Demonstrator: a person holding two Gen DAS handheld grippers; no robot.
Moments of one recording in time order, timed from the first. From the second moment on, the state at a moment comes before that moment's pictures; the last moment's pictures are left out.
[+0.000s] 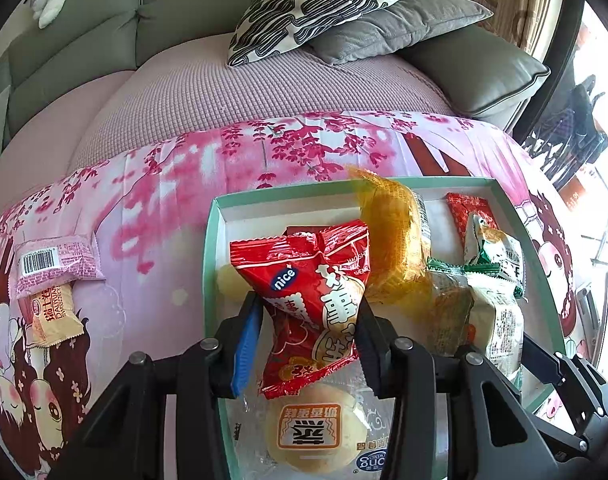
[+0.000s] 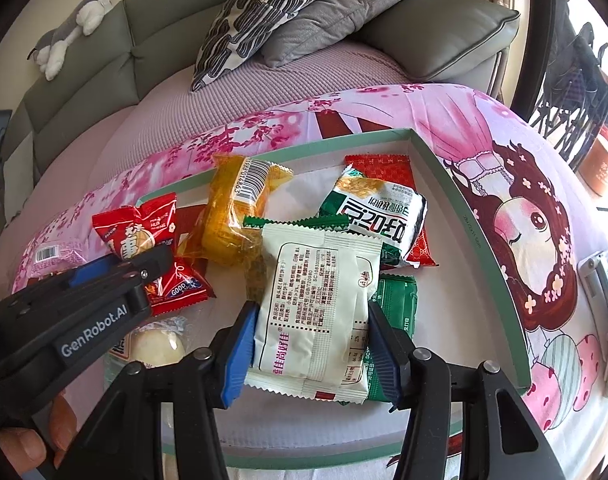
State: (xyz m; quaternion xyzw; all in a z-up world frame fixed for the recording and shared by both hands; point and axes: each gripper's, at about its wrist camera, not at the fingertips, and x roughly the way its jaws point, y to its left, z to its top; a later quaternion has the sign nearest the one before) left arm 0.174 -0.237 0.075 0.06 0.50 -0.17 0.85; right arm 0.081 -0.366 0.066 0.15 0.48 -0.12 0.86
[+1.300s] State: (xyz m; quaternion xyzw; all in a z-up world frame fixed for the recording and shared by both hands) left arm 0.152 -0.197 0.097 0.06 0.50 -0.13 0.85; right arm 0.077 -0.366 0.074 0.14 0.46 -0.12 0.87
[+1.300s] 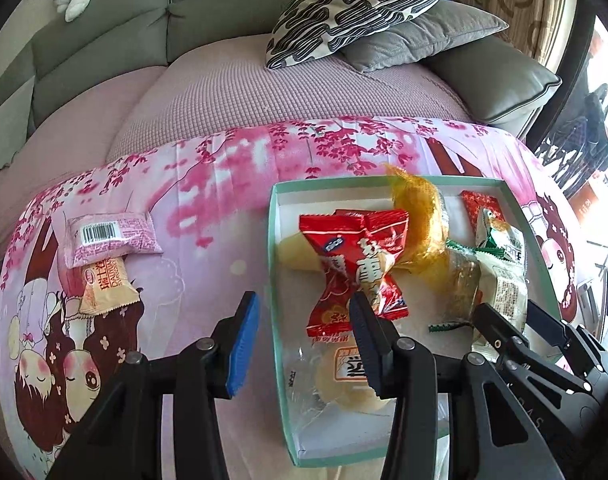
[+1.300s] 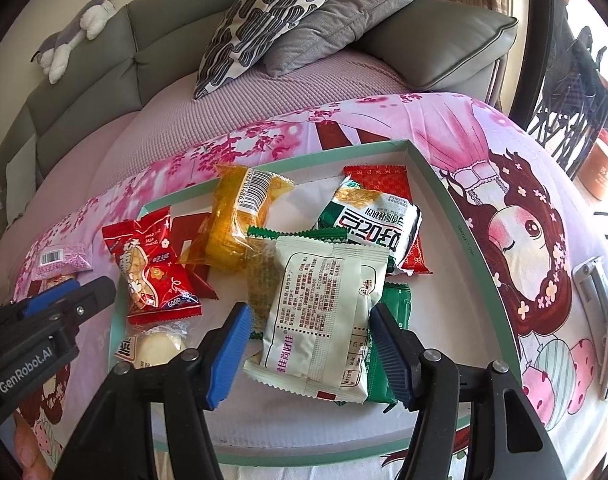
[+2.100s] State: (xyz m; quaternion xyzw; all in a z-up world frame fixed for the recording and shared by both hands) left arm 0.165 -0.162 0.081 0.00 0.48 -0.10 0.87; right arm 0.075 -0.367 0.079 0.16 0.41 -0.11 0.89
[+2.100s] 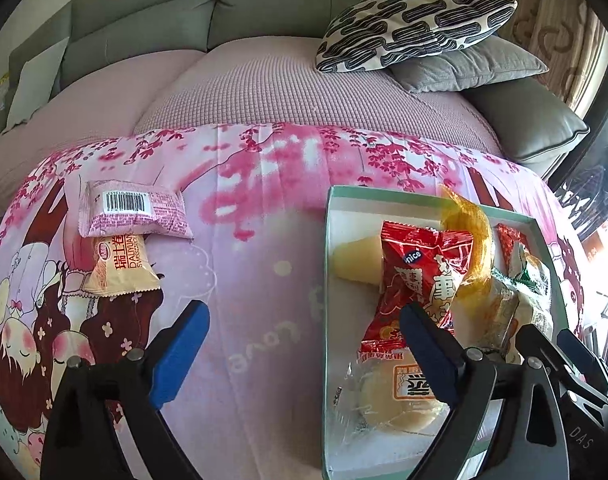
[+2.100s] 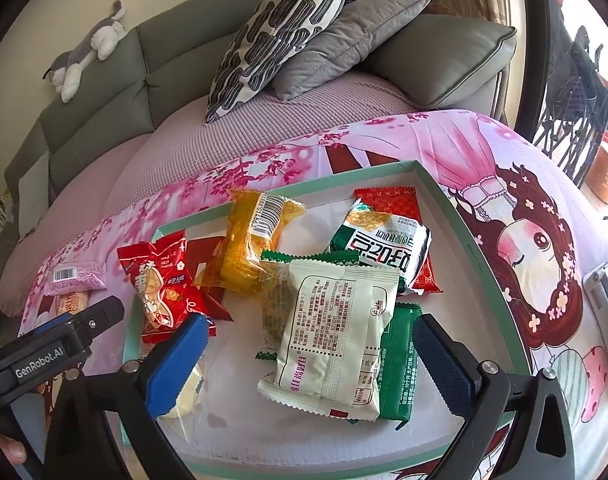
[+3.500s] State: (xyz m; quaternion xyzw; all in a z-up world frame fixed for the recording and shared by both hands) left arm 0.179 -0.060 0.103 -0.05 0.44 0.05 0.90; right arm 0.102 -0.292 0.115 0.09 0.37 -0.04 0.92
